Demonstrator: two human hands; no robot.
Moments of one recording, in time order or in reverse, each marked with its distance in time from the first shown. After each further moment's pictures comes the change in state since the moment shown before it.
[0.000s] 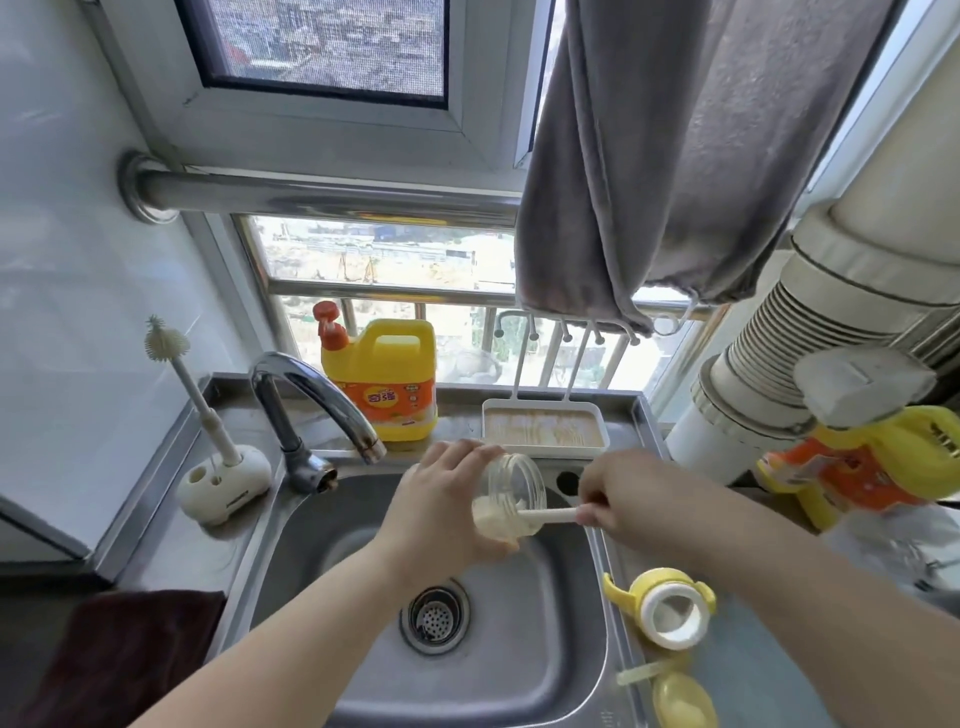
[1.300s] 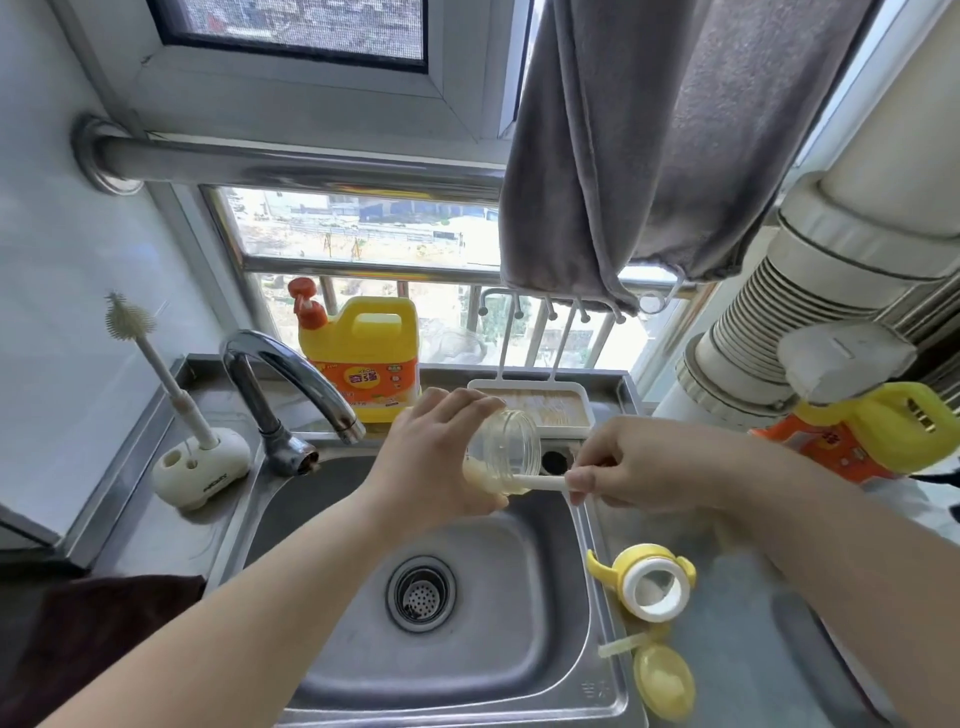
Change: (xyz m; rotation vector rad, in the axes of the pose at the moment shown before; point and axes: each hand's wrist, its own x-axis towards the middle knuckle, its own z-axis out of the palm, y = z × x) left_hand 0.017 0.001 -0.011 0.034 0.156 0.127; right_hand -0.001 0.027 -0.015 0.210 -0.116 -0.099
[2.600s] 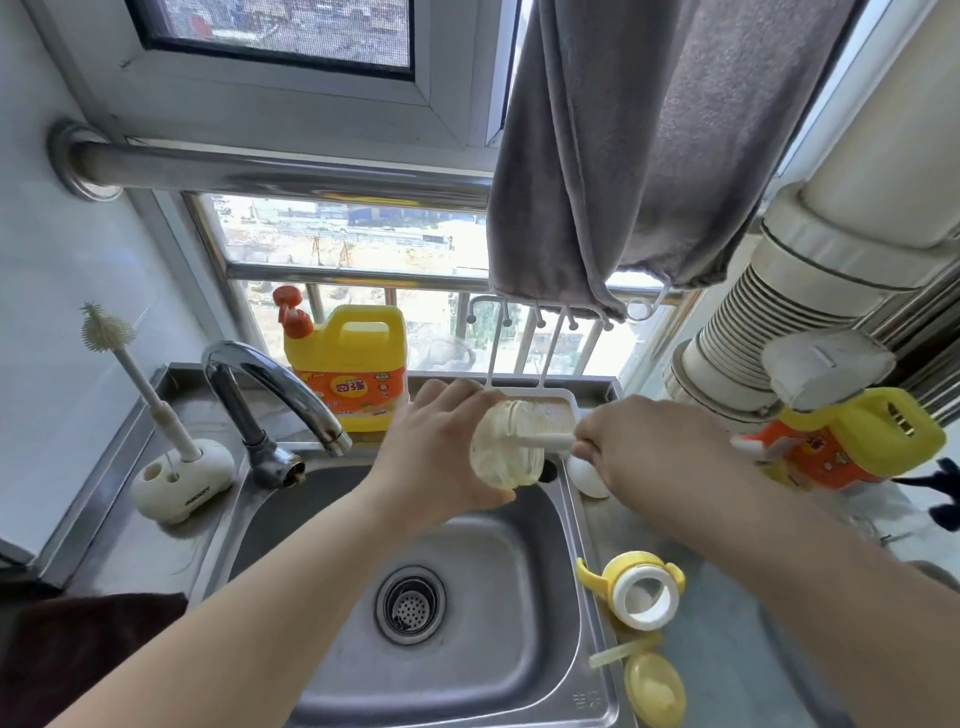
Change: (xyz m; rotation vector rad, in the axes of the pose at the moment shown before) left_hand 0.017 0.019 -0.014 0.036 -0.090 -0.024; right_hand -0.005 -0.010 -0.002 -0.495 0.384 0.101
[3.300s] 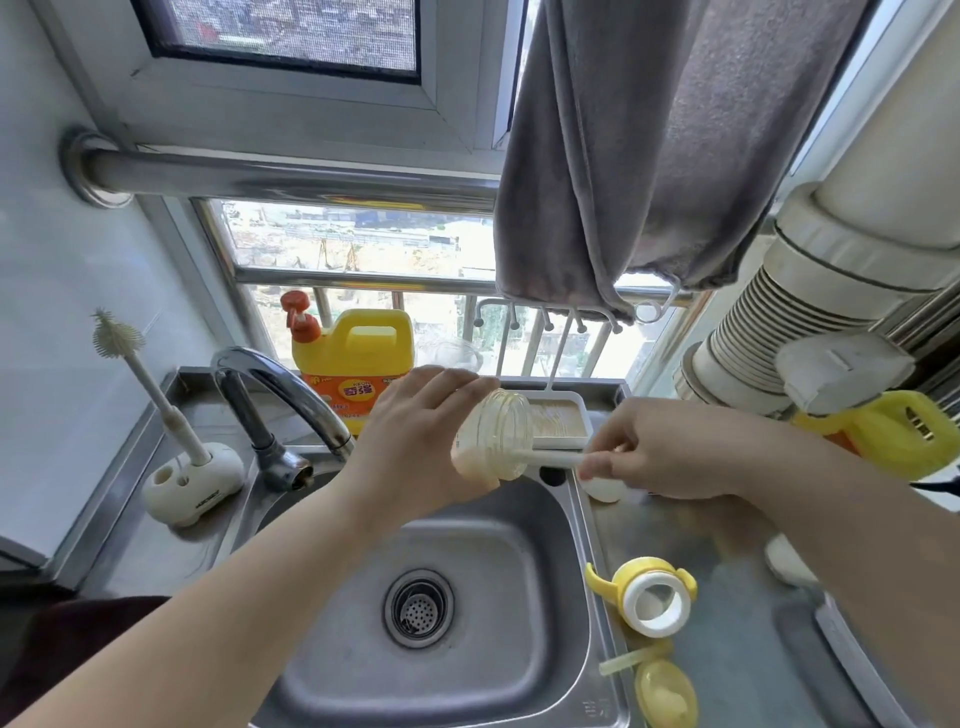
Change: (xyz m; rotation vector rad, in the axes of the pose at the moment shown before) left_hand 0.002 -0.025 -0.008 0.077 0.252 0.231; right_hand 0.005 0.015 -0.018 0.522 -0.346 -0.019
